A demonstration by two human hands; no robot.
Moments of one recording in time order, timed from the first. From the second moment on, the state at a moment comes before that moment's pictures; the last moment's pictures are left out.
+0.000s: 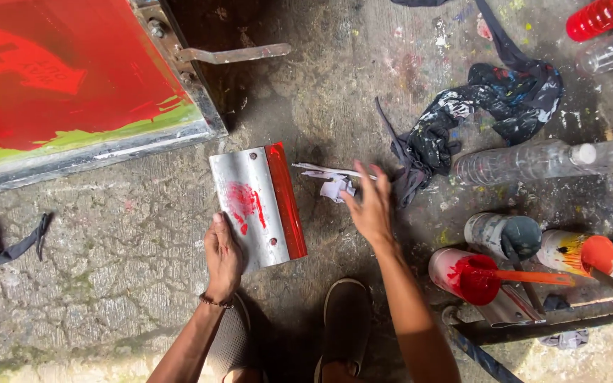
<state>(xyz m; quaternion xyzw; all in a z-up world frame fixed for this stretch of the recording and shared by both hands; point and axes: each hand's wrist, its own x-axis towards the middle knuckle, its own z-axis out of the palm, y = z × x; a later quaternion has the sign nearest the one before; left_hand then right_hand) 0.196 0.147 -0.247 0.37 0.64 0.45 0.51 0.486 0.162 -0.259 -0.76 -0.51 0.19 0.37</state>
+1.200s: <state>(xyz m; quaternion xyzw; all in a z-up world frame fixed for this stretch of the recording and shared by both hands) 0.201 0.146 -0.254 0.56 0.59 0.30 0.50 0.376 0.165 -0.245 -0.53 -0.73 0.26 0.34</state>
